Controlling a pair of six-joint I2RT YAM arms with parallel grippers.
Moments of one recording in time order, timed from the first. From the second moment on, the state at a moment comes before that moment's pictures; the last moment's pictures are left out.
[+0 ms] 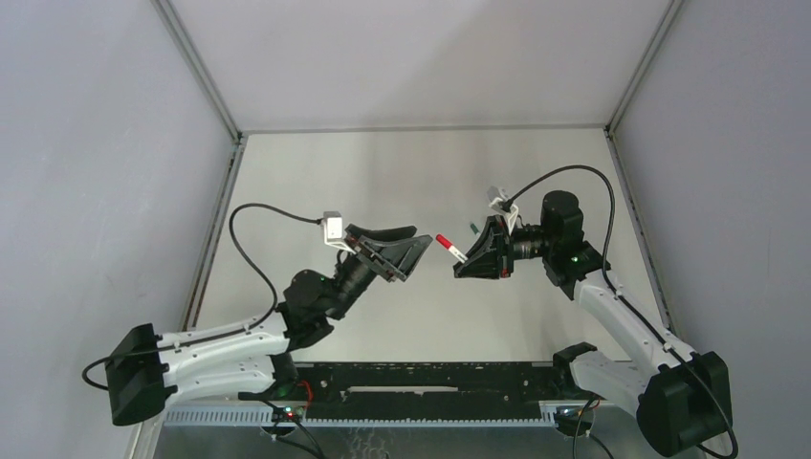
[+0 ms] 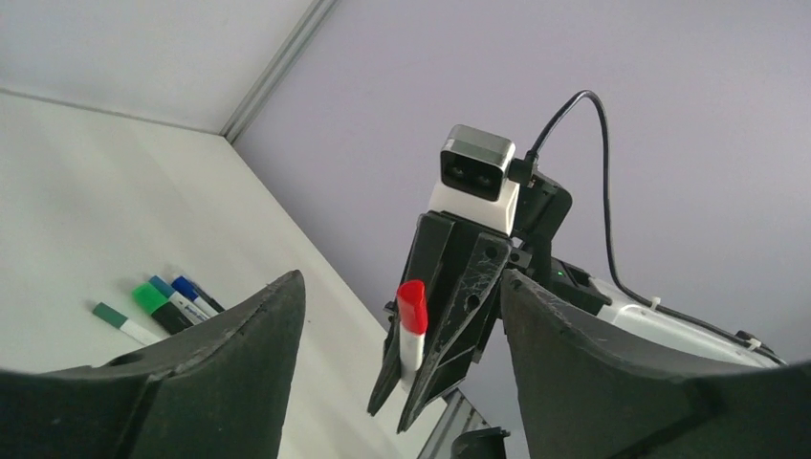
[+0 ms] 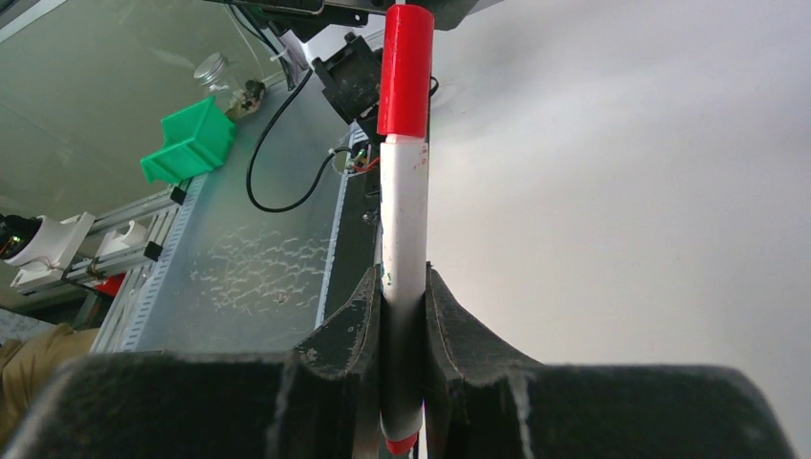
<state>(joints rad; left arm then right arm) -1.08 0.92 0.45 0.86 -0.30 -0.69 0.34 1.02 0.69 0.11 -1.31 0.21</state>
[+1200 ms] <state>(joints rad) -1.08 1.14 0.60 0.81 -0.22 -0.82 0.34 1.02 0.69 0.09 -1.29 0.20</state>
